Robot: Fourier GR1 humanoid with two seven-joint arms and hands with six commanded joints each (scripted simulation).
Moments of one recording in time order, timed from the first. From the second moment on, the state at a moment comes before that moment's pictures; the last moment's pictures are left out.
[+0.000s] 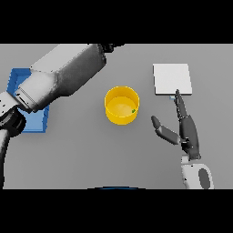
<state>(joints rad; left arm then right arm) -1.55 0.31 -1.06 -0.63 -1.35 -0.25 -0.28 0.07 -0.02 0.12 -1.69 0.23 -0.07 -0.10</state>
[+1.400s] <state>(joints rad) -0.94 0.59 -0.02 -0.45 -0.24 0.10 0.20 0.05 -0.06 0.14 -1.66 0.22 -0.01 -0.16</state>
